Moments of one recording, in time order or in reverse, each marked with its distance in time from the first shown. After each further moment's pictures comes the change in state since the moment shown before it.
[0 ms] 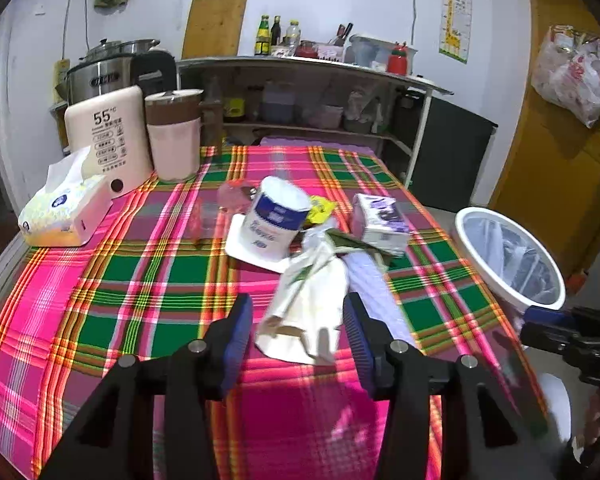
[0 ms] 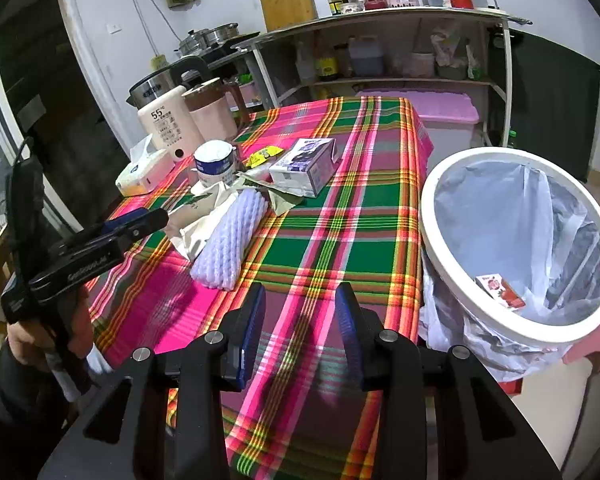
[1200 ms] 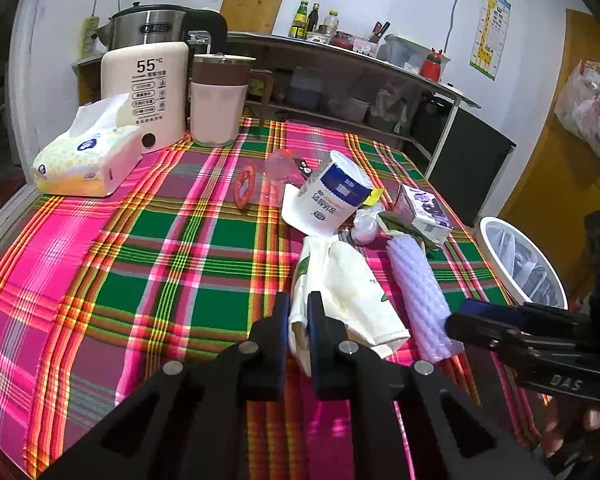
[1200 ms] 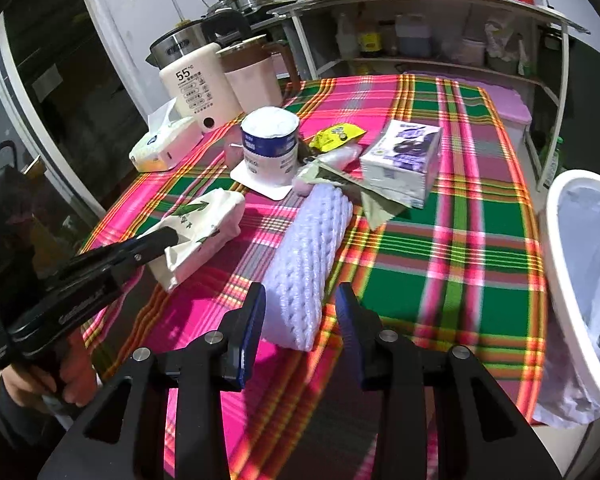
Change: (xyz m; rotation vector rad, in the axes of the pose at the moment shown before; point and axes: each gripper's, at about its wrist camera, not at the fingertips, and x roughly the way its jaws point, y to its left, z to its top) left arm -0.001 0.046 -0.016 -0.136 0.042 -0.010; right arm 0.084 0.065 0.028 -0.073 0.096 0.070
